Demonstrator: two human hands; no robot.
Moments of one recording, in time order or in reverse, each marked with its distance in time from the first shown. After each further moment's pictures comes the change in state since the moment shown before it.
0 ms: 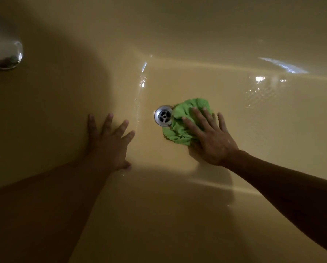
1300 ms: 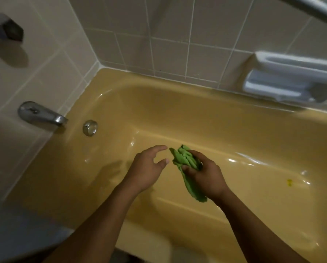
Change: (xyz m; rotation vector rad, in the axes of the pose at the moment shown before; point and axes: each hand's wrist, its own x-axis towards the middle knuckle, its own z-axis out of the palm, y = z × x) left_hand -0.341 0.069 -0.338 -1.554 0.454 0.027; right_hand -0.283 -0.026 -0.402 0.925 0.212 0.321
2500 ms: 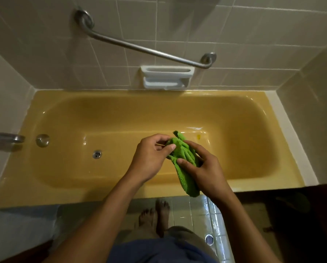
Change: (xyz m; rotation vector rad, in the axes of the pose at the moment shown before) left_hand -0.270 0.285 0.055 -0.278 -0.258 0.259; right_hand -0.363 -0.081 -0.210 0.365 0.346 0.039
